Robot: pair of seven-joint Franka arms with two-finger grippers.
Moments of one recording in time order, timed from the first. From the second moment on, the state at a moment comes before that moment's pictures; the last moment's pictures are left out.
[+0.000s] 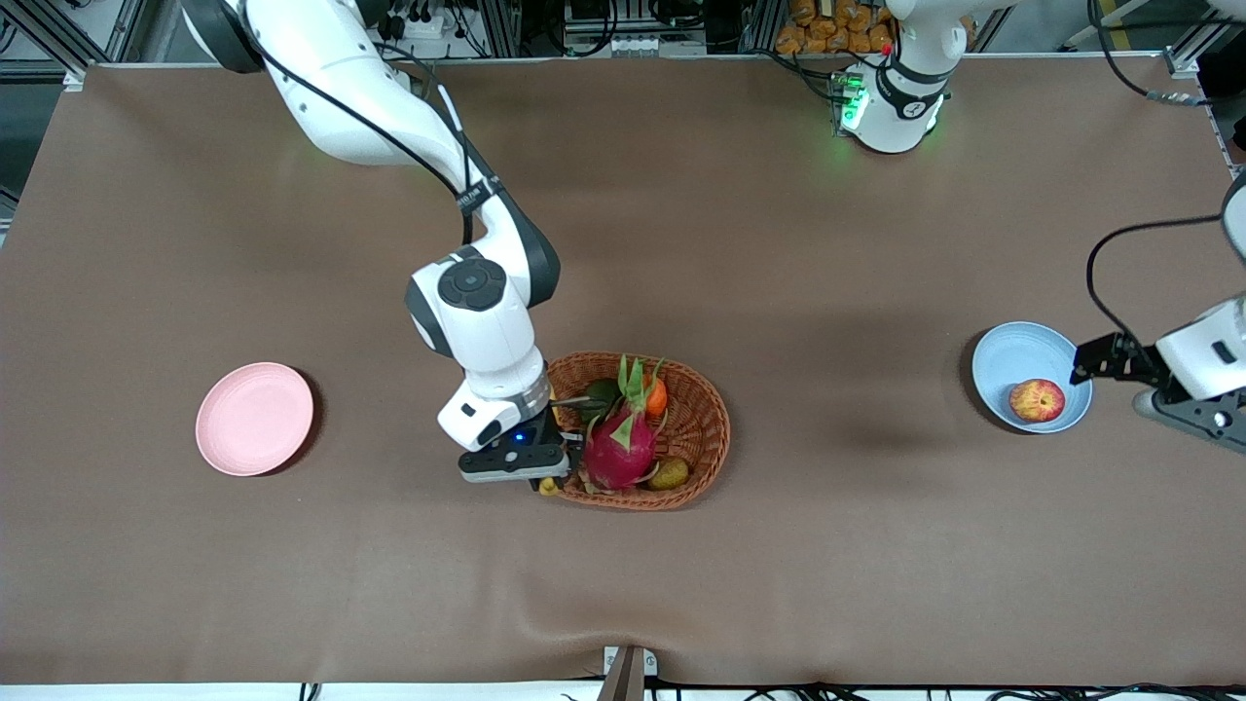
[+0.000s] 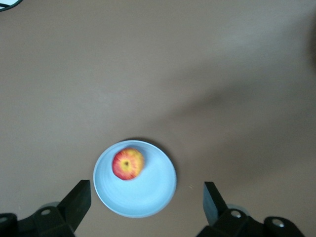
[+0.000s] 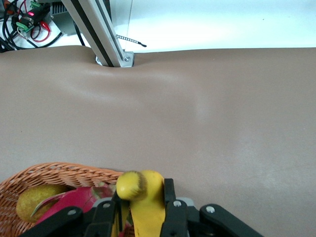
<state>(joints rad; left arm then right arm) 0.17 0.27 -0.13 -1.51 0.03 1.78 0.45 0.57 0.74 -0.05 -1.34 -0.18 2.50 0.62</state>
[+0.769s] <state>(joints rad) 0.03 0.02 -0.01 -1.50 0.03 1.46 0.31 0.42 0.57 -0.06 -1.36 -0.18 2.12 0.59</state>
